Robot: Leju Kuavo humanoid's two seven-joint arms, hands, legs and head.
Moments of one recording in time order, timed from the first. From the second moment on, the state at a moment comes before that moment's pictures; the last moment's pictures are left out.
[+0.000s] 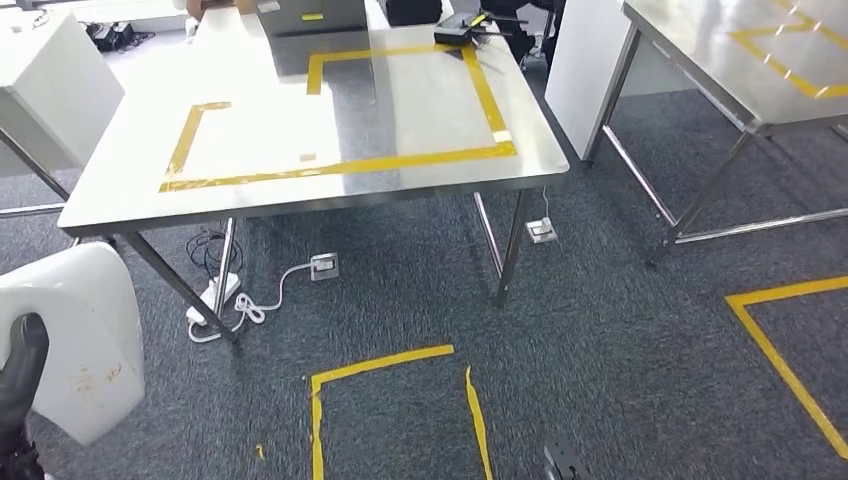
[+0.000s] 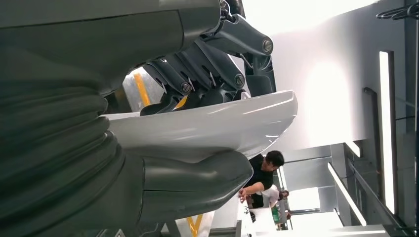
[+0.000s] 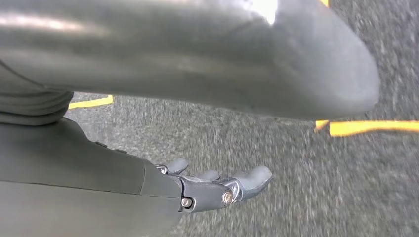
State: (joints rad) left arm -0.12 0.09 0.08 -1.83 0.08 -0.13 -0.64; right arm -0.05 0.15 -0.78 -0.17 0.80 0.10 -0.09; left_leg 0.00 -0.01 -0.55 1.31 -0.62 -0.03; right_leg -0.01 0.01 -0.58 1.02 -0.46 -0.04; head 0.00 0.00
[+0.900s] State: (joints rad) left arm -0.11 0.12 0.07 -1.80 0.09 -0.11 -0.63; right arm -0.05 0.13 -0.79 -0.18 0.81 0.09 -0.09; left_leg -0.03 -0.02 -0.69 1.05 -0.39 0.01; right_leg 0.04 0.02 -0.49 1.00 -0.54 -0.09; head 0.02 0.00
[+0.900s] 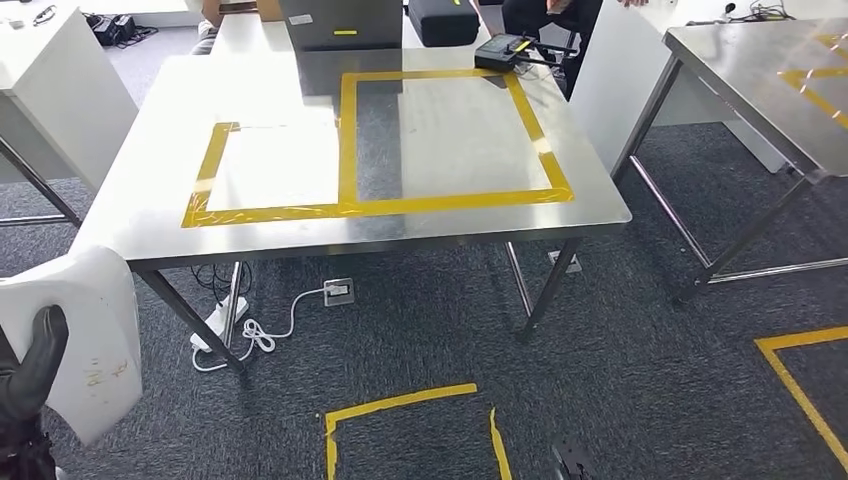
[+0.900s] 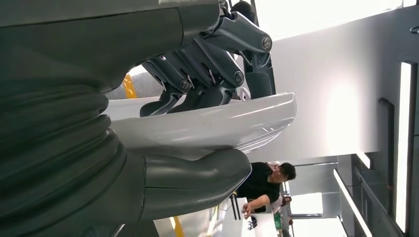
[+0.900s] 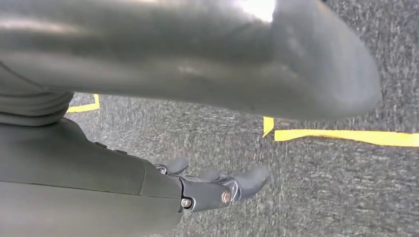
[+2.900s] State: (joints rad) left arm -0.11 0.12 0.07 -1.80 0.07 -0.13 -0.65; right arm -0.05 0.15 -0.79 -0.18 0.83 0.10 -0.07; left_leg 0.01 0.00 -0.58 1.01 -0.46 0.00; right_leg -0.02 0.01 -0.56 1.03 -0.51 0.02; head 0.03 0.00
